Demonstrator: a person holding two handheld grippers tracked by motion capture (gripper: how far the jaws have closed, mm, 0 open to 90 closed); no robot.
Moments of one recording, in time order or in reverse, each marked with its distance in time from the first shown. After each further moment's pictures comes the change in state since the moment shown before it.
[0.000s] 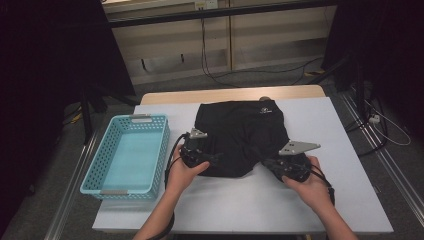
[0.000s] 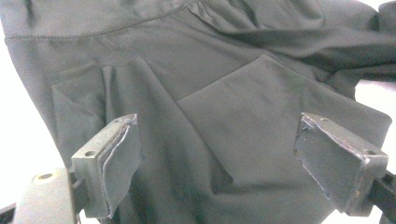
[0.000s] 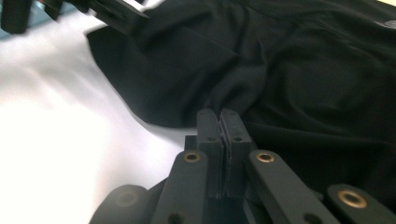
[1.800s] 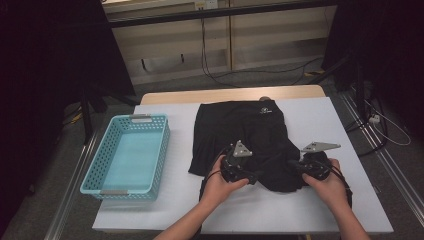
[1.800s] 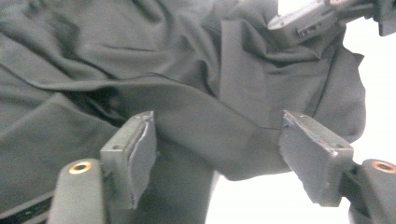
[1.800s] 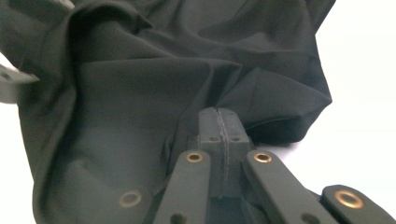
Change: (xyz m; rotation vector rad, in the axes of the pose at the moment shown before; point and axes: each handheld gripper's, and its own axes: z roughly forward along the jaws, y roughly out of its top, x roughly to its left) left arm -0.106 0.003 0.049 0.008 -0.211 0.204; right arm -0.056 -0.044 -0.013 0.099 -0.145 0.148
